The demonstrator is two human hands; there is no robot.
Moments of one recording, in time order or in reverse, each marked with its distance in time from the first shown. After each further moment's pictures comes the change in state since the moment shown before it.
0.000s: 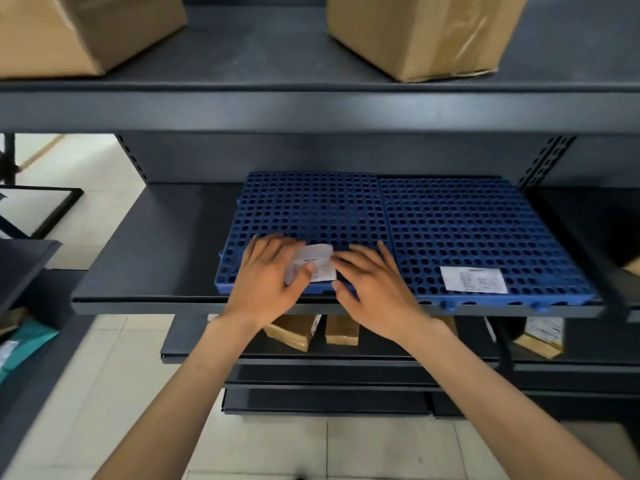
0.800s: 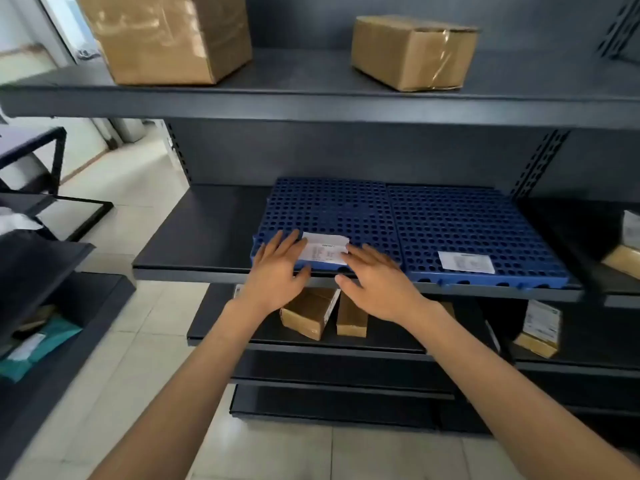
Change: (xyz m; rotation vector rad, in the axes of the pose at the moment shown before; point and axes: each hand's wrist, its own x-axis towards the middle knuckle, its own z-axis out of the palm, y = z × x) left_hand -0.051 0.000 -0.016 0.020 -0.136 -0.151; right_hand -0.032 -0.040 -0.008 0.022 -0.145 0.097
